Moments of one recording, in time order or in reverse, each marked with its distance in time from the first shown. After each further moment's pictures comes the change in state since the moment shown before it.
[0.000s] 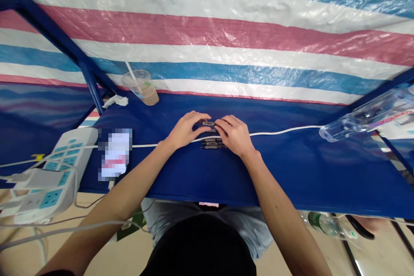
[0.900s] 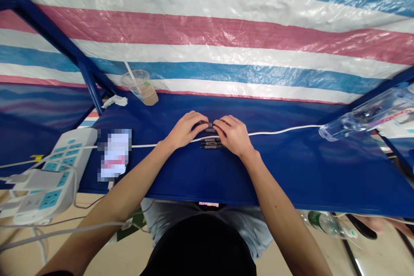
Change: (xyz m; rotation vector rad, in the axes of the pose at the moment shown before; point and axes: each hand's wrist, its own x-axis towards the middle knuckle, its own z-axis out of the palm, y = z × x) left_hand 0.000 0.002 -0.002 -0.011 -0.022 0.003; right_hand 0.001 -0.002 -0.001 0.009 0.001 -0.018
